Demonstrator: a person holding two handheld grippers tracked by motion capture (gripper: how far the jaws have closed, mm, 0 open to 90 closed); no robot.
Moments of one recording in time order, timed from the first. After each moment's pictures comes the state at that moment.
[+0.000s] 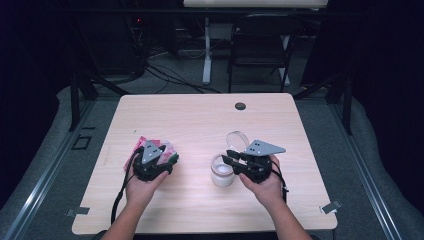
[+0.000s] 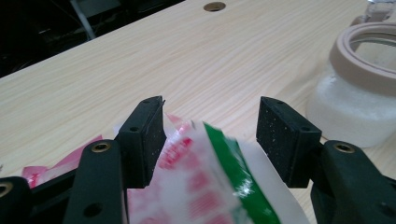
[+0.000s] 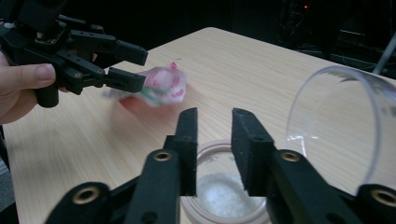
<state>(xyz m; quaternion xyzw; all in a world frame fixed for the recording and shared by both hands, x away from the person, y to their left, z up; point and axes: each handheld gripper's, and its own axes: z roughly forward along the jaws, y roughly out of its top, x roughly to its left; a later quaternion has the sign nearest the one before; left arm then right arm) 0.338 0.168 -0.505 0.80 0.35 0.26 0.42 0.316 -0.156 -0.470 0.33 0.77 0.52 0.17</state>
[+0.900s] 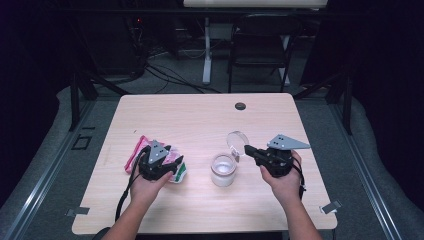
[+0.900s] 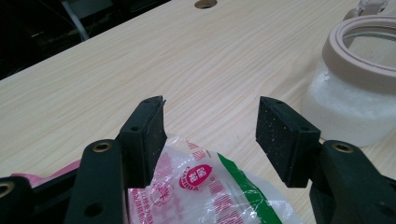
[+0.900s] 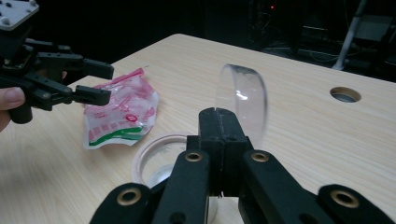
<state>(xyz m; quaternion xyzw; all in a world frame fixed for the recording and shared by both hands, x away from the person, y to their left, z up) 0.342 0.160 -0.507 0.80 0.34 0.26 0.41 0.320 -0.206 -0.458 0.38 0.74 0.52 0.19</state>
